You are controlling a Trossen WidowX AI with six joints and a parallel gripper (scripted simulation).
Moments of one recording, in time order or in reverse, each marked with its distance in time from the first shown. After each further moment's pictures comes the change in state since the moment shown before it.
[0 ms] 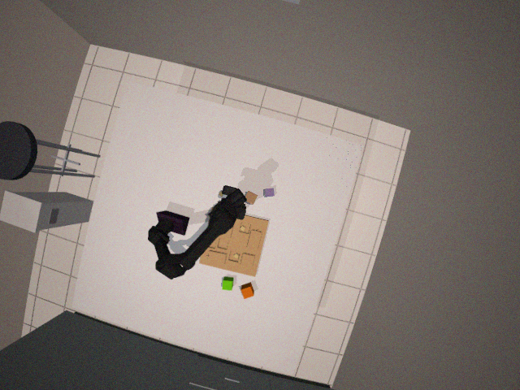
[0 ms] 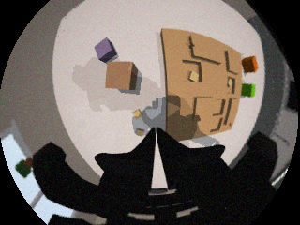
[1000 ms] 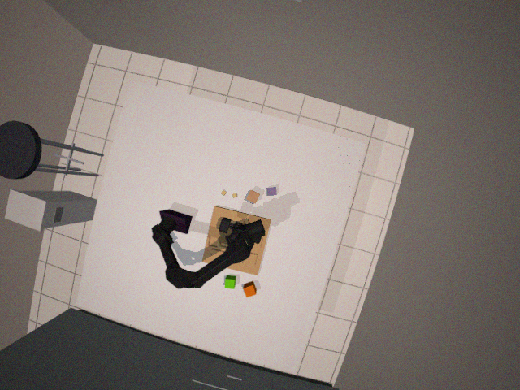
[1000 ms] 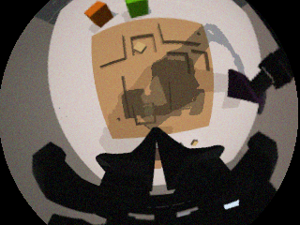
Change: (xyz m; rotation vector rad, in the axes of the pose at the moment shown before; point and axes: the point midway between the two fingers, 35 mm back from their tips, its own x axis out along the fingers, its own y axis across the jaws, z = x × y) arm 0.004 -0.090 0.081 1.633 -0.020 -0.015
